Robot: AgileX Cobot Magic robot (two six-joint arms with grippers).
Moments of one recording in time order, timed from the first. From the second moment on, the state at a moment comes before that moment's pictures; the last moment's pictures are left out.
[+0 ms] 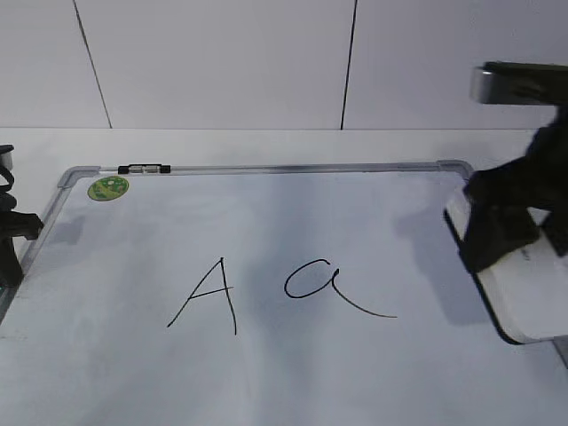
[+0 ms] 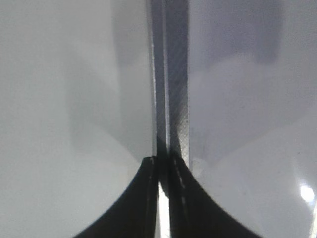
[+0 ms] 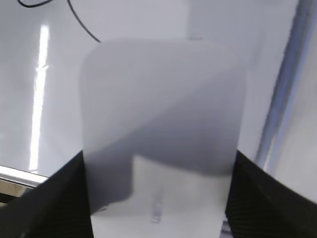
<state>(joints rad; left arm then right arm) 0.01 1.85 -1.08 -0.18 0.80 0.13 0.32 1.40 -1.13 0.09 1.23 0.04</state>
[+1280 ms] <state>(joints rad) 0.01 1.85 -1.08 -0.18 0.80 0.13 0.56 2.06 -1.51 0.07 1.03 -0.05</state>
